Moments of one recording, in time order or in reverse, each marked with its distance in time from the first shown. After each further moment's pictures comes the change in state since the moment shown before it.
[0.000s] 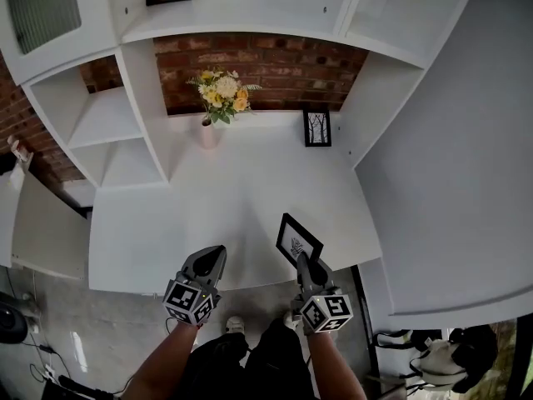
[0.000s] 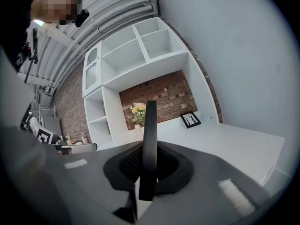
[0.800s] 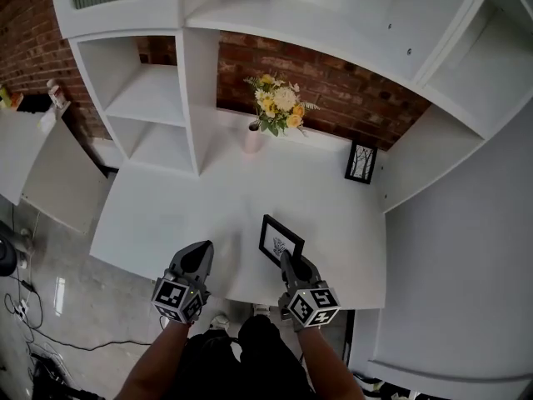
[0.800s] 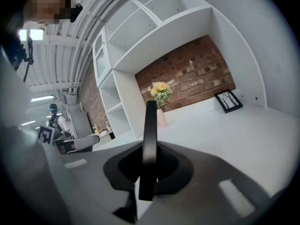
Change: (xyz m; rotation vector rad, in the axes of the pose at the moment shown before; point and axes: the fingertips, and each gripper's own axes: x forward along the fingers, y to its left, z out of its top) left arm -0.030 0.070 0.013 -0.060 -0.073 0.362; right arm 0.110 0.046 -0.031 0.011 0.236 0.338
